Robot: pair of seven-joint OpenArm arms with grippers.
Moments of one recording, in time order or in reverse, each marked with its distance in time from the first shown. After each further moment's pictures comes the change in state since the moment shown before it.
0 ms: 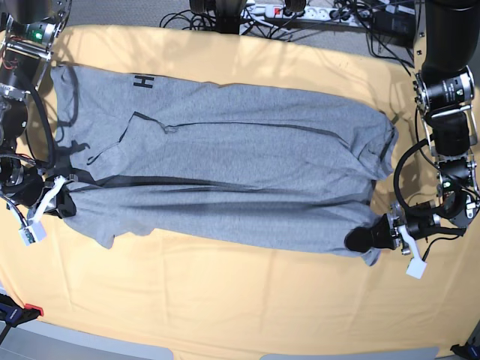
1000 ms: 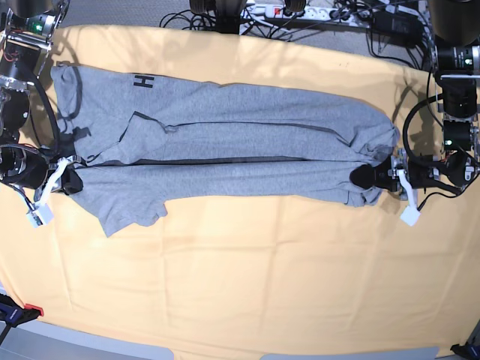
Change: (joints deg) left arm 12.2 -6.9 10.7 4.0 -1.9 -0.3 -1.1; right arm -3.1 0.2 0.0 0.0 5.8 0.0 -8.8
